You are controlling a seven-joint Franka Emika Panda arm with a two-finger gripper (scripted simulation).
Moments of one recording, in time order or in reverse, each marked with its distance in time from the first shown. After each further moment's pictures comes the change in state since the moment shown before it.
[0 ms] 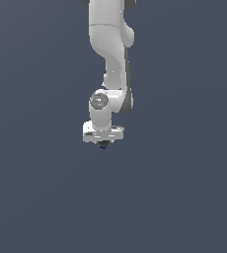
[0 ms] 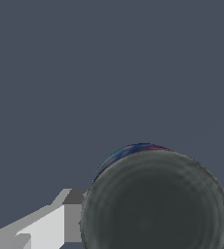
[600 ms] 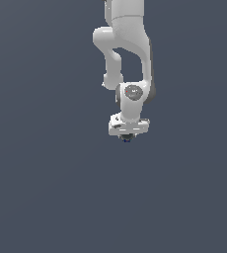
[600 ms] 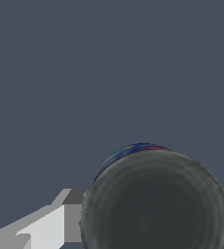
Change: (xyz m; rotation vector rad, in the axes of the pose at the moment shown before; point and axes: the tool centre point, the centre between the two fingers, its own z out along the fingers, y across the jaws) arm -0.020 -0.127 -0.015 0.000 0.000 -0.003
